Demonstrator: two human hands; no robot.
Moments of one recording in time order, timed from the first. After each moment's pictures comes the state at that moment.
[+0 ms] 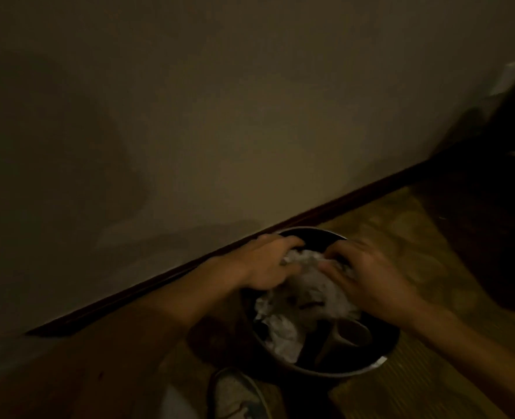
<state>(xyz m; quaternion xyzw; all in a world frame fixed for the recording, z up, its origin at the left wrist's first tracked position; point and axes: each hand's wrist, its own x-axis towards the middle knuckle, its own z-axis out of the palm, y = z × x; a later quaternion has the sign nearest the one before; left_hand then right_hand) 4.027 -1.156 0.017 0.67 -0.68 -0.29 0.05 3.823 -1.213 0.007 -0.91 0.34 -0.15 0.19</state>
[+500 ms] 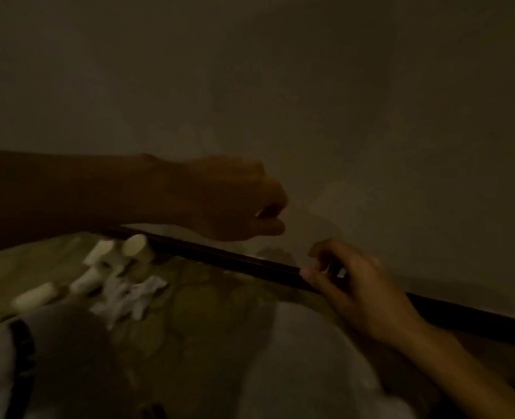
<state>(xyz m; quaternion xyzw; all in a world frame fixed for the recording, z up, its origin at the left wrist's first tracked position) 4.194 -0.908 0.189 0.85 -0.51 -0.03 -0.13 4.077 -1.078 0.043 -0.91 -0.04 -0.14 0.39</state>
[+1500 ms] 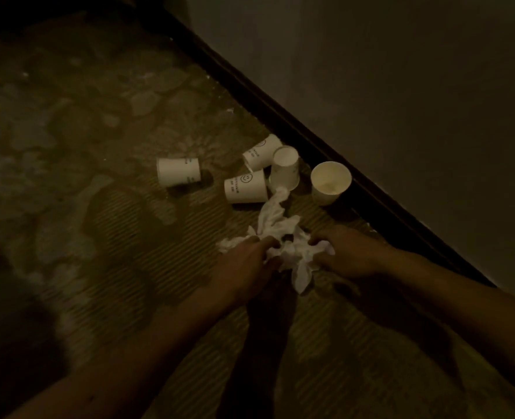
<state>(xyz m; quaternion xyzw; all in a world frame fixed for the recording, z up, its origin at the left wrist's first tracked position) 4.286 -0.435 -0.181 0.96 0.09 -0.09 0.26 4.395 -0.613 -0.122 -0.88 -0.26 0.37 0.13</state>
